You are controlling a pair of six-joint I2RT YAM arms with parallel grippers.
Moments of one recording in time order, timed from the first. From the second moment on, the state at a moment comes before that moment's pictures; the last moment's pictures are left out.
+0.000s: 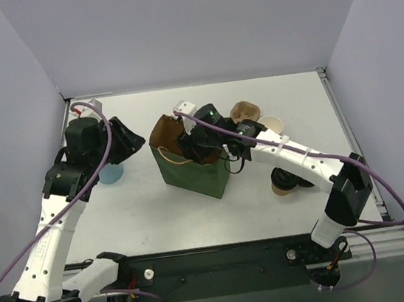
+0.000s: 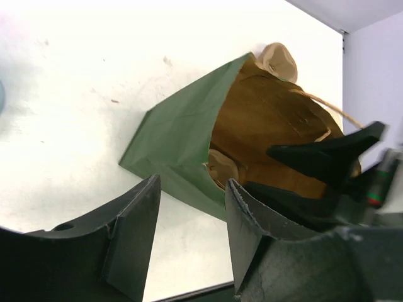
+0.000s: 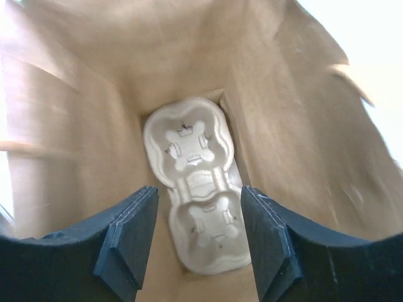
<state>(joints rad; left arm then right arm) -0.31 1.06 1.27 -0.75 0.06 -0.69 0.84 1.61 1.41 -0.46 0.01 -0.03</state>
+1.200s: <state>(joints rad) -0.42 1.29 1.42 -0.67 0.01 -0.29 0.79 1.50 1.72 -0.98 0.39 0.55</state>
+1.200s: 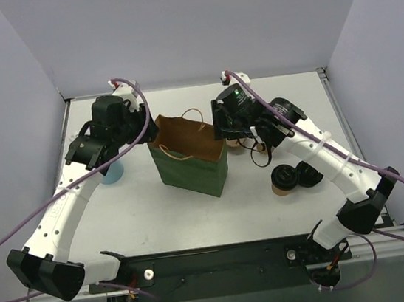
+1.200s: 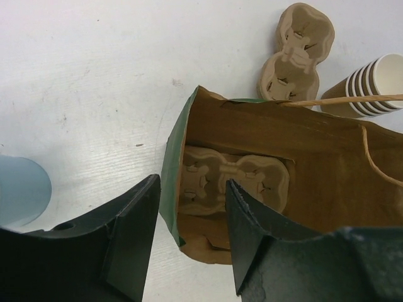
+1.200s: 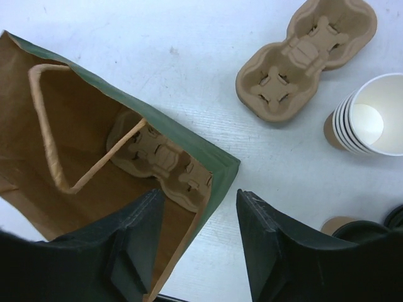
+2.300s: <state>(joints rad) -0.53 1.13 1.43 -0.89 -0.14 -0.48 0.77 1.48 1.59 -0.96 0.28 0.49</state>
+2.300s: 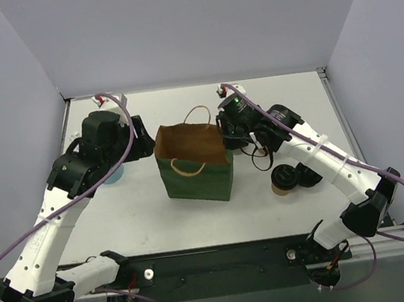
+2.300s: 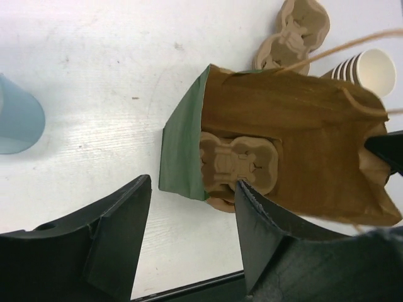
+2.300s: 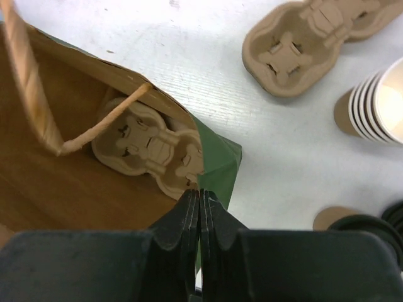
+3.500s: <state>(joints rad) -0.53 1.05 1.49 -1.01 -0.42 -0.49 0.94 0.95 0.97 -0.43 0.25 0.23</state>
